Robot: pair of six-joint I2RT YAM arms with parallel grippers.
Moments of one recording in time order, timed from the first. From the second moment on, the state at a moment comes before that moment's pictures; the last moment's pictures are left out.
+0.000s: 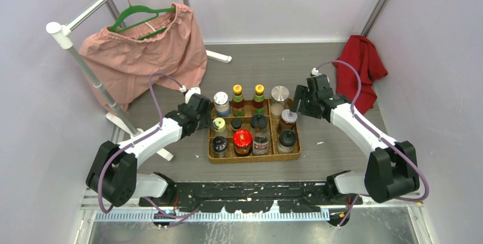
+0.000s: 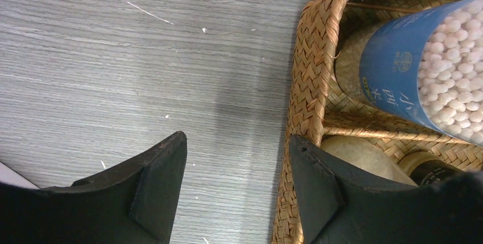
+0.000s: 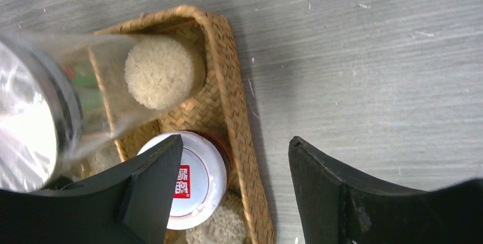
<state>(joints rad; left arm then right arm) -0.53 1.30 0.74 -0.39 -0.40 -0.55 0.28 1.34 0.90 -0.48 0.06 0.50</state>
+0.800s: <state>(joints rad) -0.41 1.37 0.80 -0.34 -0.32 -0.52 0.30 1.36 0.87 -0.51 0.08 0.51</state>
